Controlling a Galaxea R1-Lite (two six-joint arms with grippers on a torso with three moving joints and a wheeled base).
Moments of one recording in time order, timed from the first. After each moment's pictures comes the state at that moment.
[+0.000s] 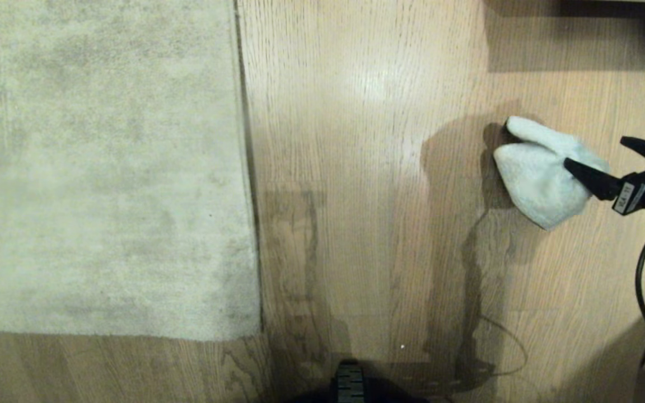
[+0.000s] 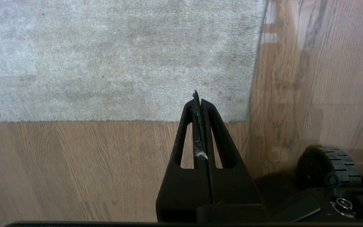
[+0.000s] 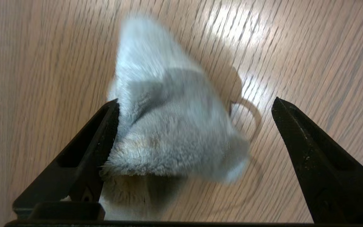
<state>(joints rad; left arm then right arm) 0.00 0.00 0.00 0.00 -0.01 -0.02 -0.23 1.50 -0.59 -1.08 0.44 -0.19</state>
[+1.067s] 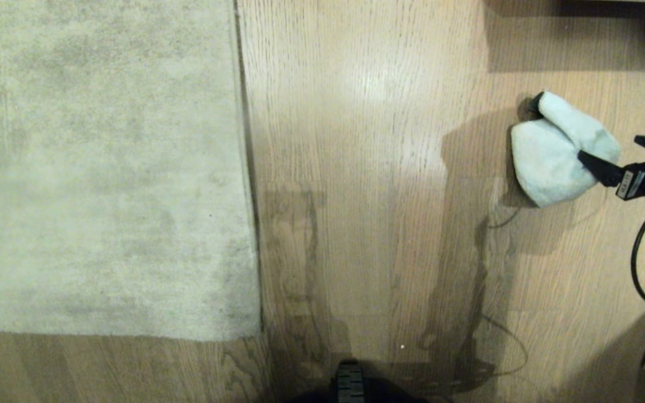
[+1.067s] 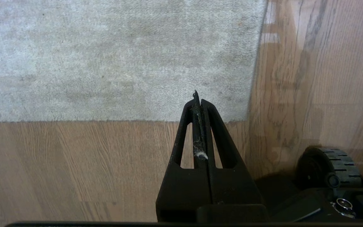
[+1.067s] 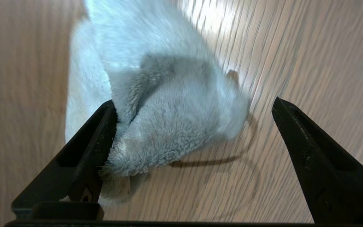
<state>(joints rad) 0.00 0.00 0.00 0.00 -0.01 -0.02 -0.36 1.69 -0.73 -1.12 0.43 -0.18</state>
